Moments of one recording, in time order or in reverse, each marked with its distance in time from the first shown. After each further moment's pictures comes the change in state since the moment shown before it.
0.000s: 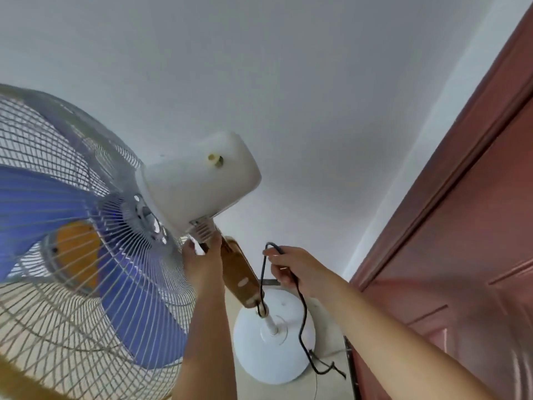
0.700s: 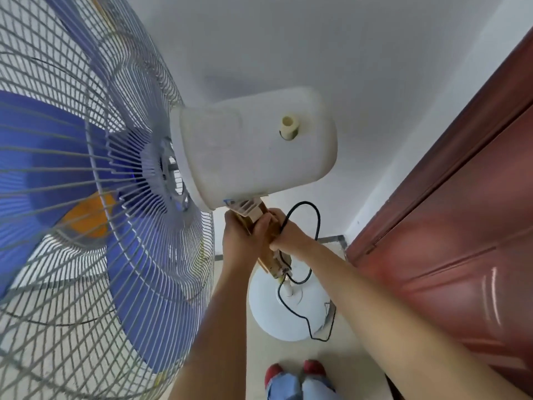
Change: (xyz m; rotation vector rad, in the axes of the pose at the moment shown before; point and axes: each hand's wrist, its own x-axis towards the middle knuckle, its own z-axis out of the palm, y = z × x) left_hand 0.064 -0.023 0.008 0.254 -0.491 0.291; right_hand 0.115 0.034 0.050 -0.424 0.250 -0.125
